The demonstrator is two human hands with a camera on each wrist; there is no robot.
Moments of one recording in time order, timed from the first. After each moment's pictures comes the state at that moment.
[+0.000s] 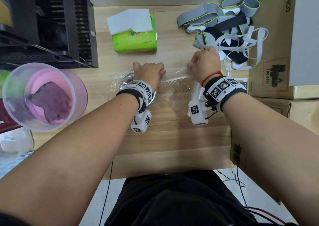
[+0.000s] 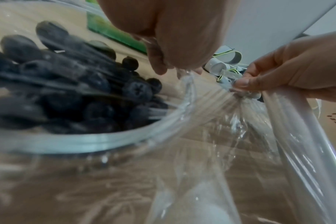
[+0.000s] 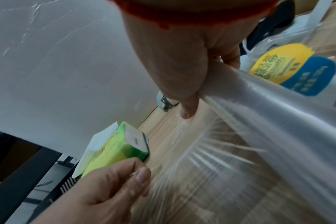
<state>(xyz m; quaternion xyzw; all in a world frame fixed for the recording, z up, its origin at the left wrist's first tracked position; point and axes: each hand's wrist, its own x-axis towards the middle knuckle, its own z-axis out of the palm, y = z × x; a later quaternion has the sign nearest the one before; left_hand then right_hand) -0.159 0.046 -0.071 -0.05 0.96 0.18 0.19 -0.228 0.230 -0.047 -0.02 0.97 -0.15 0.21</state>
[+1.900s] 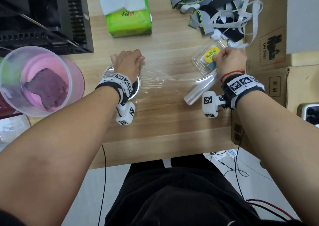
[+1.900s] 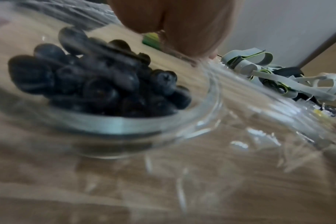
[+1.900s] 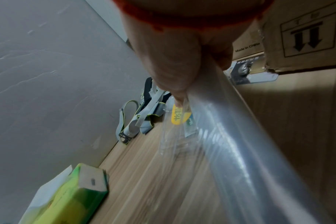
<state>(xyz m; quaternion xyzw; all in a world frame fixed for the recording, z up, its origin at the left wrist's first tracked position) -0.111 0.005 -0.069 -0.10 0.96 0.22 0.13 -0.178 0.307 -0.041 0.20 0.96 -0.18 0.12</state>
